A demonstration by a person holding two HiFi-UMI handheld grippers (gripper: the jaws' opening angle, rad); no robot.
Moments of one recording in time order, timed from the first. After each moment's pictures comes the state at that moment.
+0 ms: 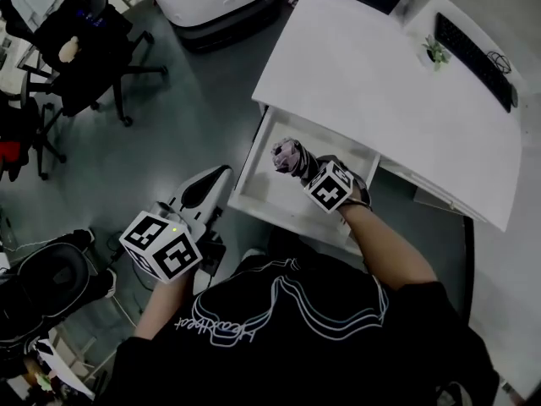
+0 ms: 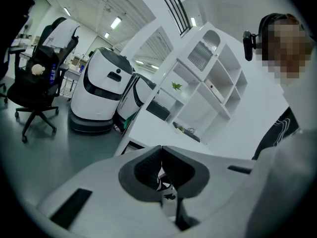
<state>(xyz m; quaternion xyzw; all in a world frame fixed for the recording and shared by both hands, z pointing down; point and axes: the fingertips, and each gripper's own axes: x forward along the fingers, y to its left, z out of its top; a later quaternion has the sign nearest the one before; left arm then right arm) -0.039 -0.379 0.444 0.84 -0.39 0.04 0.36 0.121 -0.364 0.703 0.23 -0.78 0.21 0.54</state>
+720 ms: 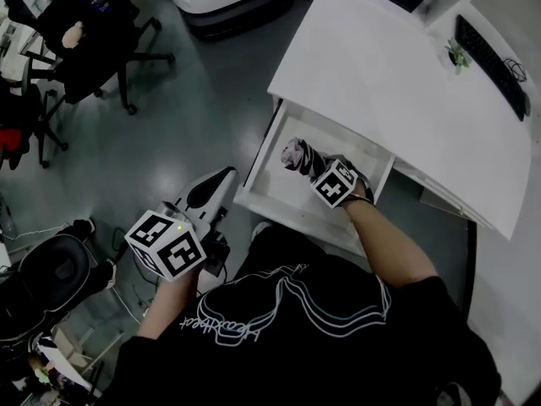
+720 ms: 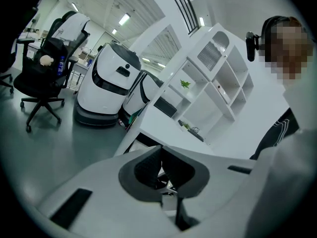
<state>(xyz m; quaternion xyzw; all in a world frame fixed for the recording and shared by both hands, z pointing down) -0.062 -0.376 0.480 0.83 -0.40 0.04 0.40 0.123 -0.362 0.762 0.23 -0.75 0.22 0.58</state>
